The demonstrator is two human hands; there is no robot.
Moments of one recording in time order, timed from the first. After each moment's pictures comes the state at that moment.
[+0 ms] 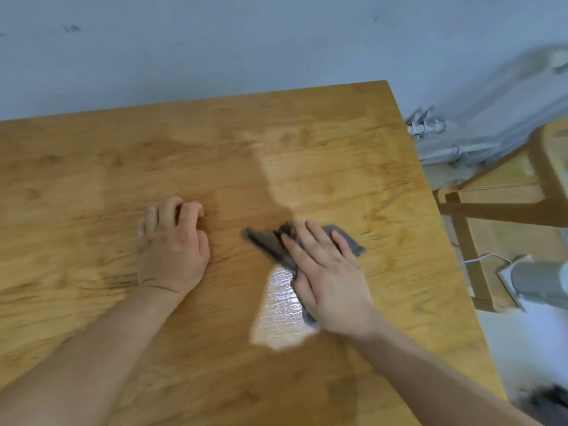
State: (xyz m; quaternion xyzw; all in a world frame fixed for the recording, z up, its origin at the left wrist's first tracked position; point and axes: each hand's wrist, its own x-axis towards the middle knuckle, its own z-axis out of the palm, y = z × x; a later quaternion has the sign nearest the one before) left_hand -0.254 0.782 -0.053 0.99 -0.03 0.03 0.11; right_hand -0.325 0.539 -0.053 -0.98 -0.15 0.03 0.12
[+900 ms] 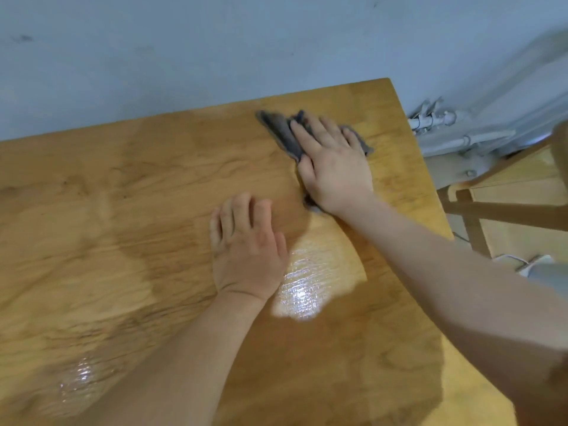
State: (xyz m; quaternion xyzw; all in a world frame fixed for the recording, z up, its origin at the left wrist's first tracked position) left_hand -0.221 0.659 -0.057 0.99 -0.05 0.02 0.13; right_hand -0.130 0.497 -0.059 -0.99 -0.07 -0.01 0.11
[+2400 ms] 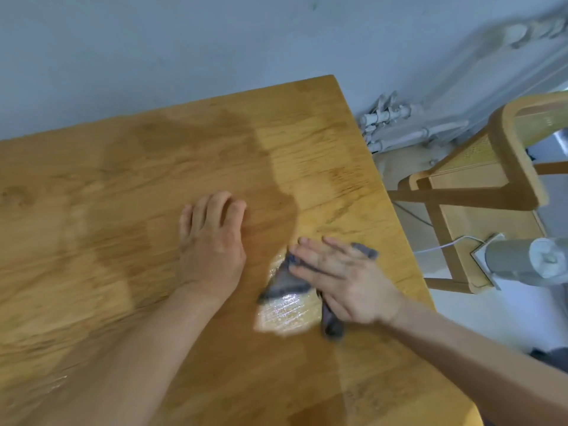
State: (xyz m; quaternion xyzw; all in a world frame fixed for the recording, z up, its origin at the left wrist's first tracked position) left_hand -0.223 0.652 -0.050 0.98 -0.15 0.02 0.14; right_hand -0.304 0.425 -0.053 -0.94 -0.31 0.04 0.15
